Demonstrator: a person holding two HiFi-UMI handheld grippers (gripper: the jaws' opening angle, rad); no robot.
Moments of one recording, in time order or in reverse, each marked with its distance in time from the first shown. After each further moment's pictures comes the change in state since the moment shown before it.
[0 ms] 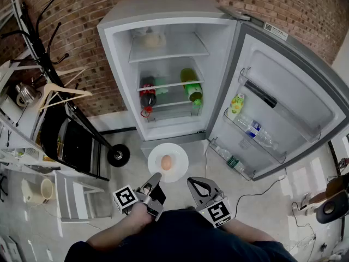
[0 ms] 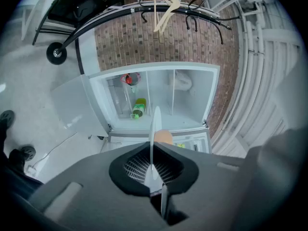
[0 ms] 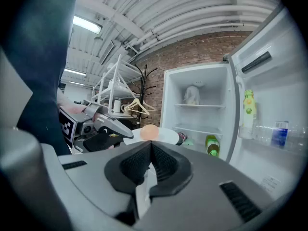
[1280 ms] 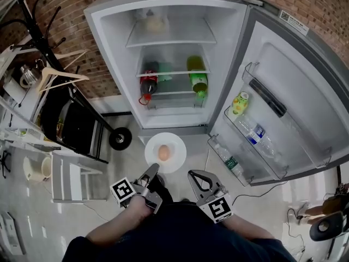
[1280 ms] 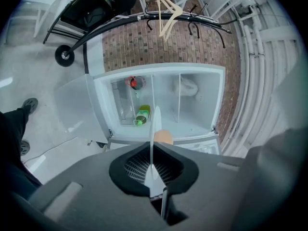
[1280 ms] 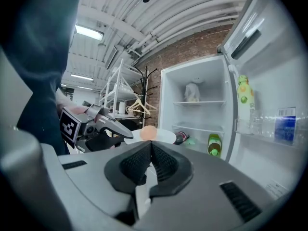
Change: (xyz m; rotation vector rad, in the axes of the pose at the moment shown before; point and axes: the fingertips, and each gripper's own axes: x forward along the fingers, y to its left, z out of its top) left arm 0.052 0.016 -0.014 -0.024 -0.150 0.033; right arm -0.006 -0.065 -0.027 -0.003 -0.025 0.106
